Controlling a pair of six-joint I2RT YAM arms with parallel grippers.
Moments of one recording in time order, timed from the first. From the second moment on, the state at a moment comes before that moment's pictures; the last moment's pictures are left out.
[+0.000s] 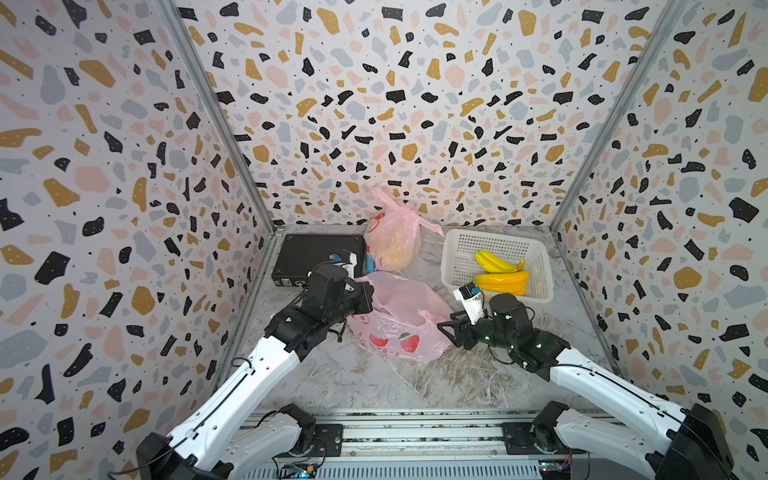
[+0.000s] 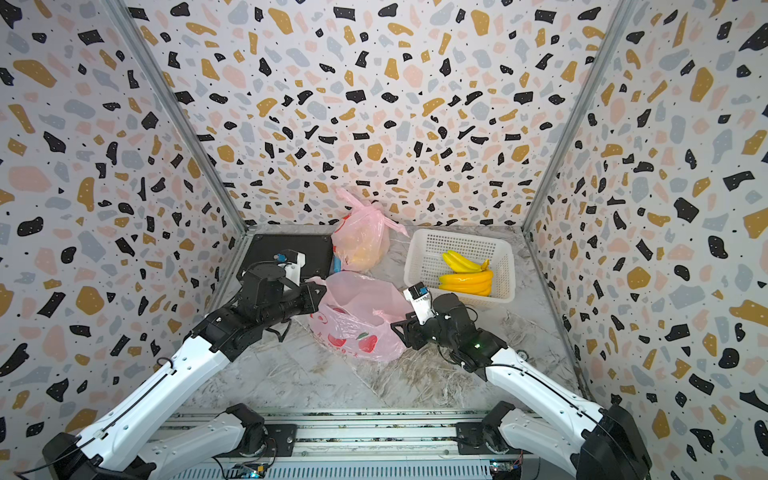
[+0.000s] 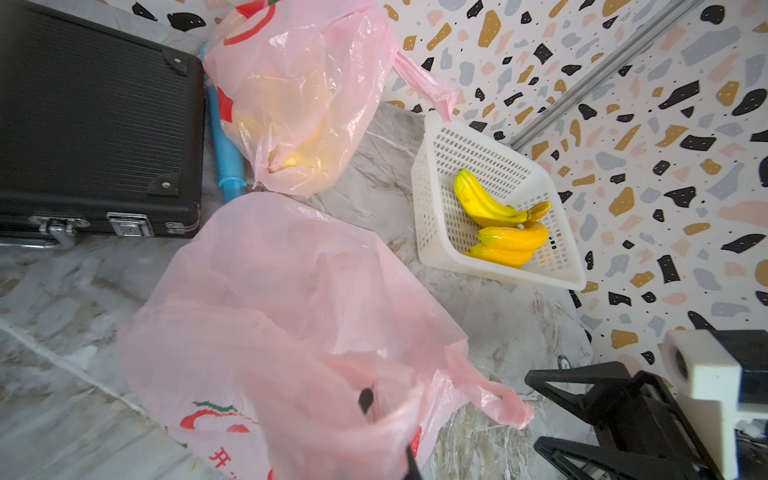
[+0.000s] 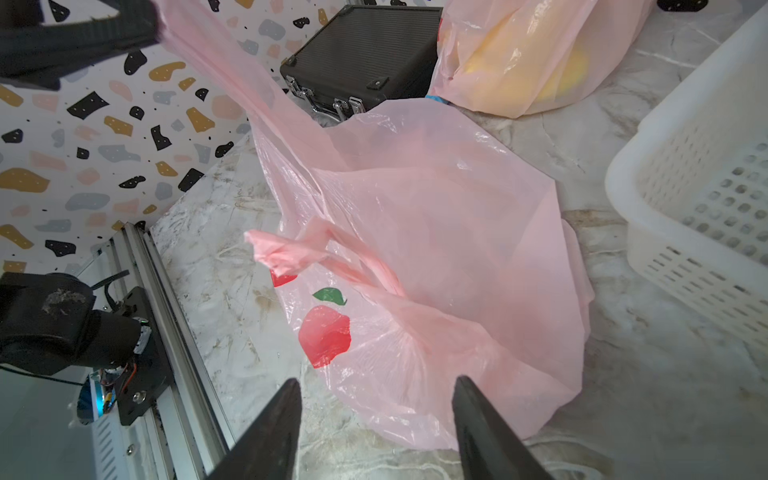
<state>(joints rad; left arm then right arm) -0.51 1.00 0.98 -0.52 0.08 -0.58 0.71 1.00 0.65 -0.17 -0.26 0.27</state>
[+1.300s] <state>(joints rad) -0.37 0.85 0.93 -0.49 -0.11 -0.77 0.81 0.93 0.55 0.15 0.29 0.19</state>
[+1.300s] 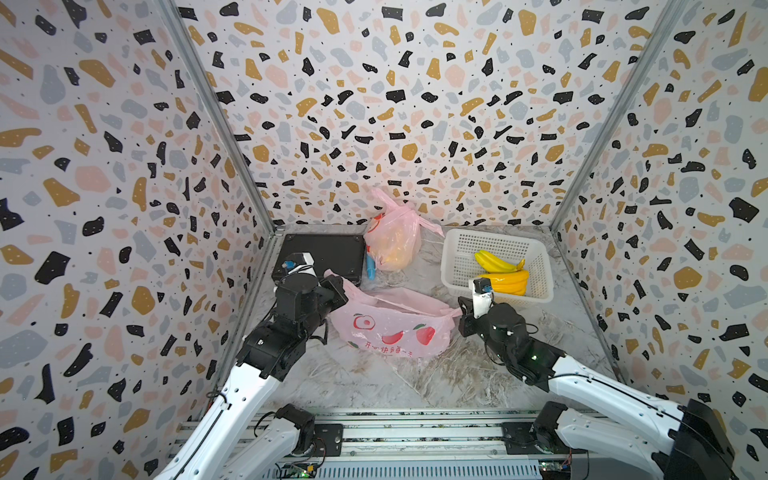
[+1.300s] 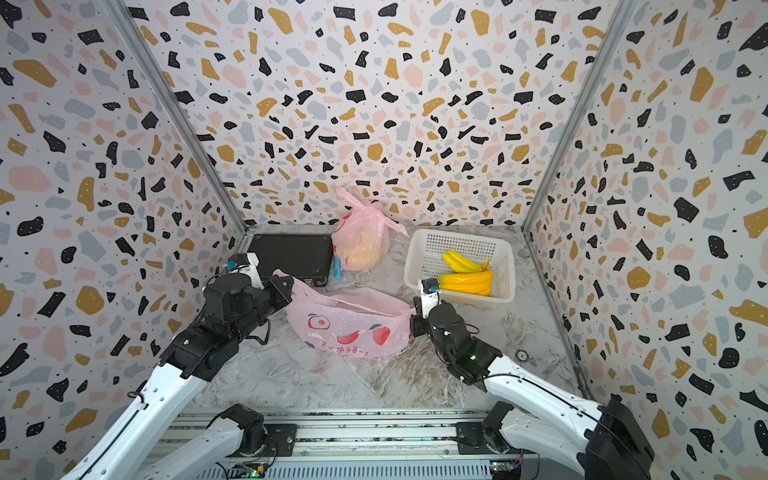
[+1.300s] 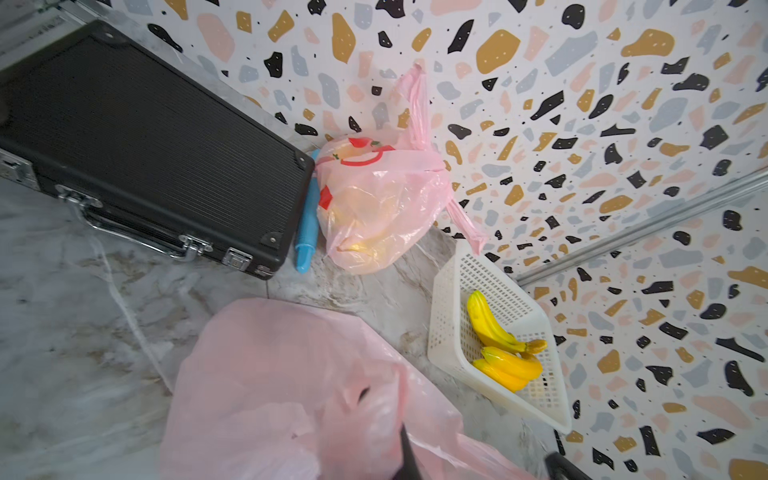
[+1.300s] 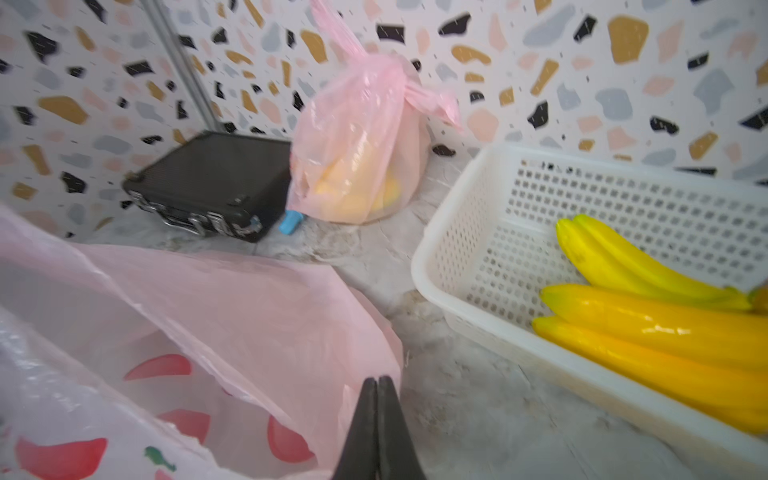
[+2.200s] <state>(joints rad) -0.32 1.11 0.69 -0.07 0.05 -0.62 0.78 0.69 0.29 0.05 -0.15 0.16</state>
